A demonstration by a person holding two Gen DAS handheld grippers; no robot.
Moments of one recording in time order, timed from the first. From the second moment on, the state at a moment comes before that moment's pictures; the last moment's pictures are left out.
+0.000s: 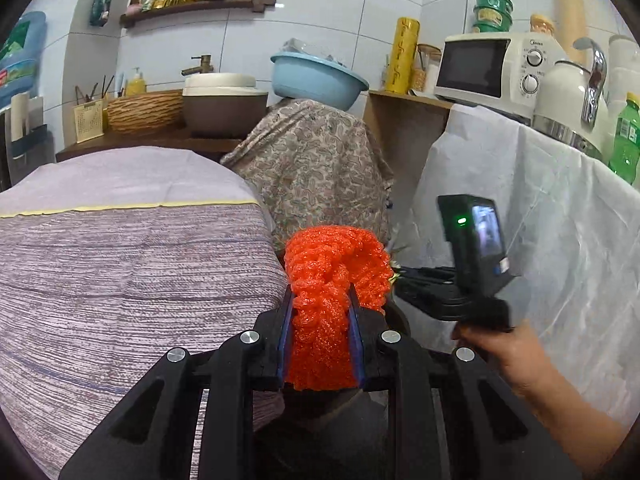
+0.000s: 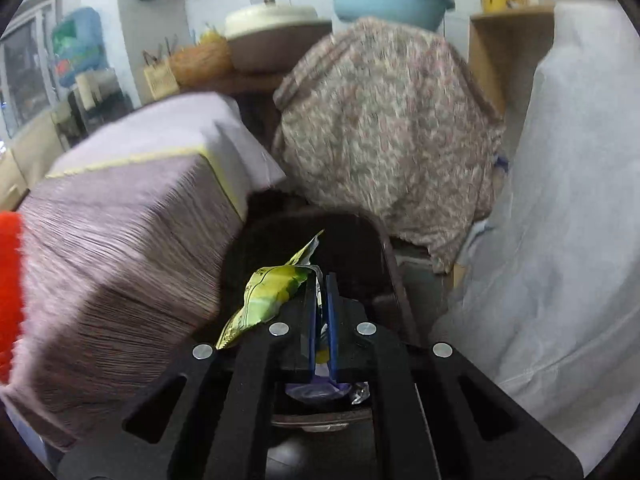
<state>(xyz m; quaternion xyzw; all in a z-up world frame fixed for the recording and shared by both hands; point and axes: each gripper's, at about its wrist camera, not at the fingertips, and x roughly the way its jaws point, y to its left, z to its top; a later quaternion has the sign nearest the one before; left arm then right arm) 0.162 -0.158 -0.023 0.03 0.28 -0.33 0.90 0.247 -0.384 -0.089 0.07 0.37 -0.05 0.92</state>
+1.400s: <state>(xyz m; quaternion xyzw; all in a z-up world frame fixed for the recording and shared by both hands) 0.231 -0.286 -0.120 0.09 0.40 -0.36 0.84 0.146 -0.432 -0.092 0.09 0.33 -0.21 0.92</state>
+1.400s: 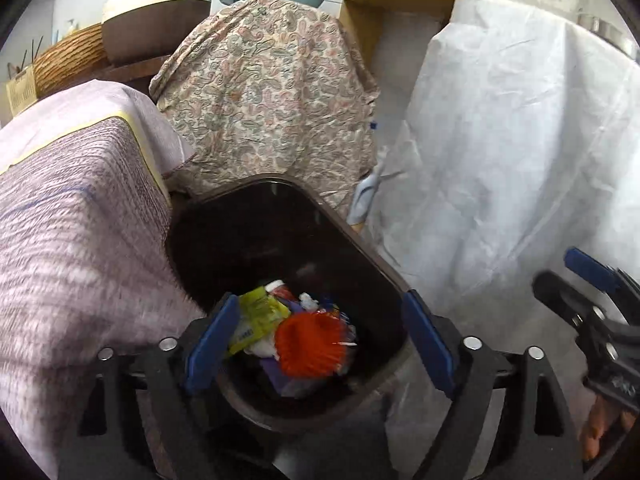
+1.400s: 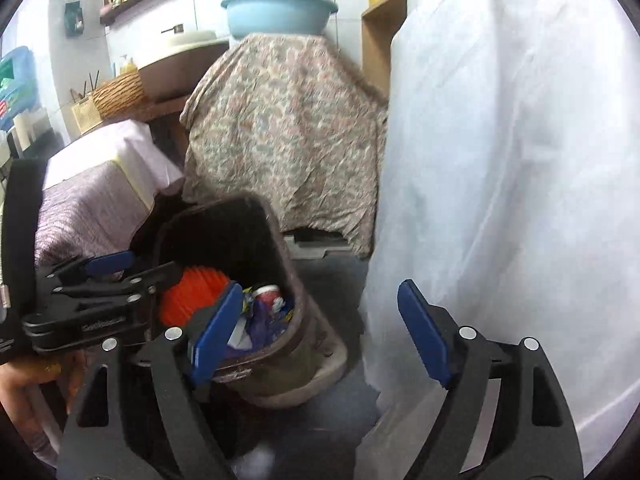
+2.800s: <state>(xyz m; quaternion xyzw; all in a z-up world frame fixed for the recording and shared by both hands) 0.022 -0.016 -0.002 0.02 0.10 -0.12 0.99 0.004 -0.187 0.001 -0.01 0.12 -0.03 0.99</state>
